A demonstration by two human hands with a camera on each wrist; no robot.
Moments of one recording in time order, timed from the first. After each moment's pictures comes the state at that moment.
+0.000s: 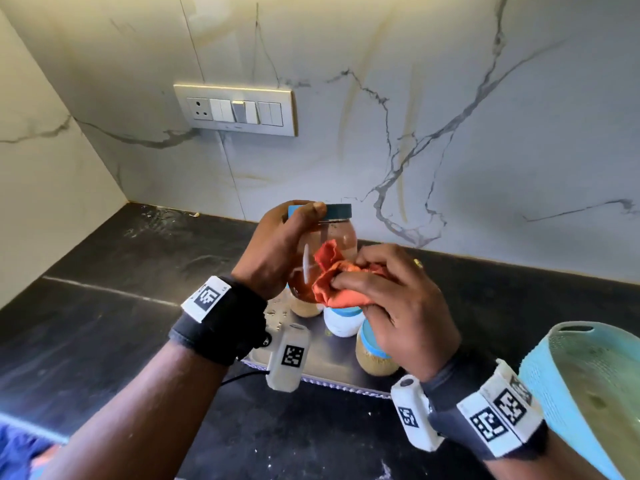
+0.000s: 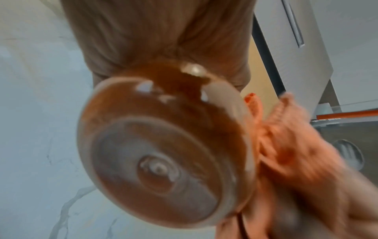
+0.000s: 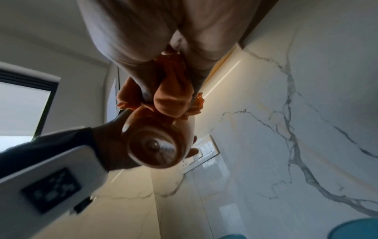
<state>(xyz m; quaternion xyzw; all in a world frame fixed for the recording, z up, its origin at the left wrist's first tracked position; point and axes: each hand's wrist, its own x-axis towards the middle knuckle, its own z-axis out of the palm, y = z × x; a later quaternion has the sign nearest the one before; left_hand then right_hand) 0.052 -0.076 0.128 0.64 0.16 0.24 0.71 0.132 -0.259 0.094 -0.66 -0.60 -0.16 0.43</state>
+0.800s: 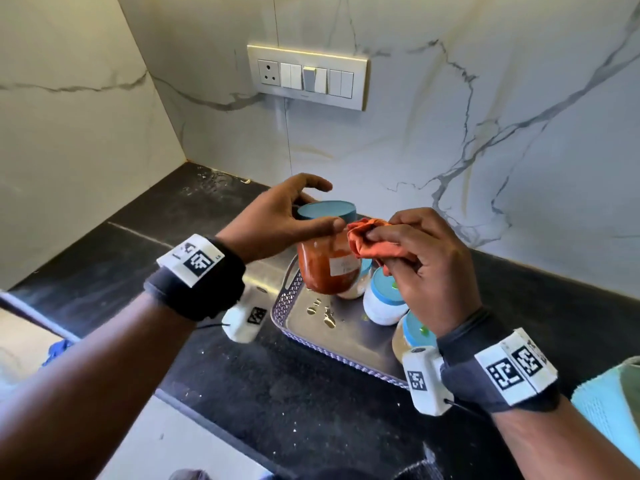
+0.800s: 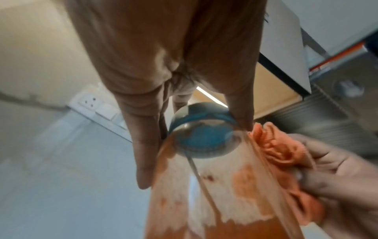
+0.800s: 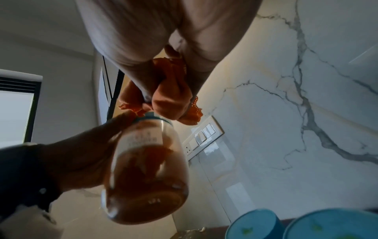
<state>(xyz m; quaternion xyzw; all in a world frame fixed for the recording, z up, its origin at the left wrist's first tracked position) -0.014 -0.008 0.118 0.83 0.22 0.17 0.49 0.138 -0.205 0.087 -0.64 -0.59 -0.10 0.48</state>
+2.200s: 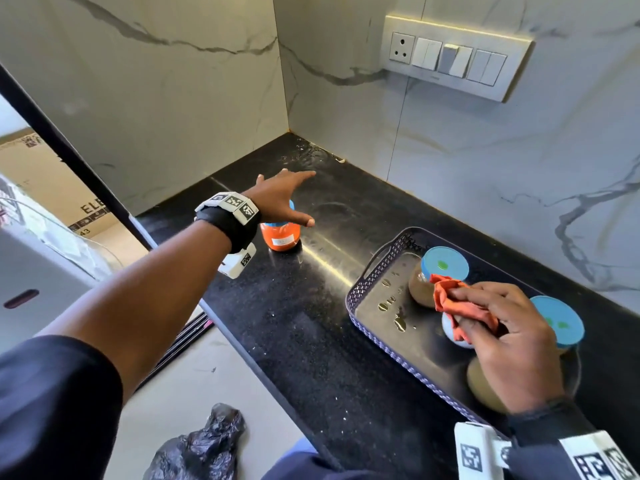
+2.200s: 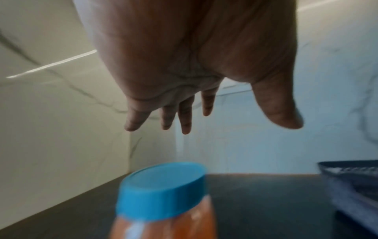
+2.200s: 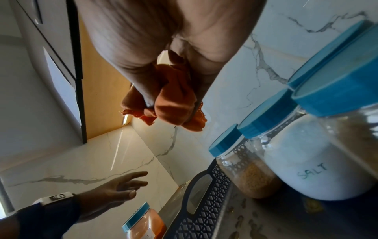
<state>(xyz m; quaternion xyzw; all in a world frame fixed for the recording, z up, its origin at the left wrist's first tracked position) -0.120 0.139 0.048 0.89 0.42 -0.02 0.18 0.125 -0.205 0.010 -0.67 -0.55 0.06 0.49</state>
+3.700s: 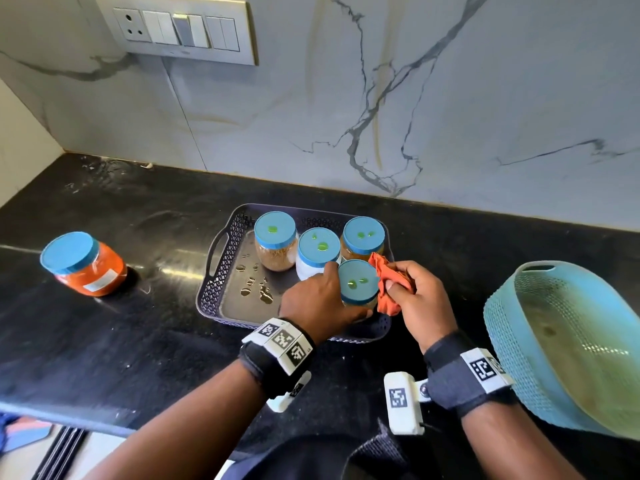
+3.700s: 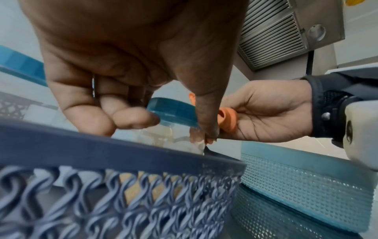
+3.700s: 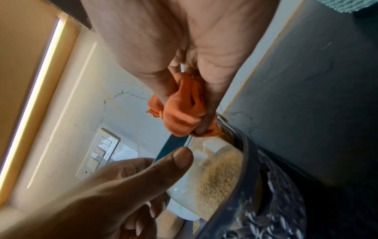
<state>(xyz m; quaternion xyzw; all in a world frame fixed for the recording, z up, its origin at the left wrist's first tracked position) 0.067 -0.162 -0.036 0.95 0.24 0.00 0.20 0.166 -0.317 -0.026 -0.82 -0.20 0.15 0.52</state>
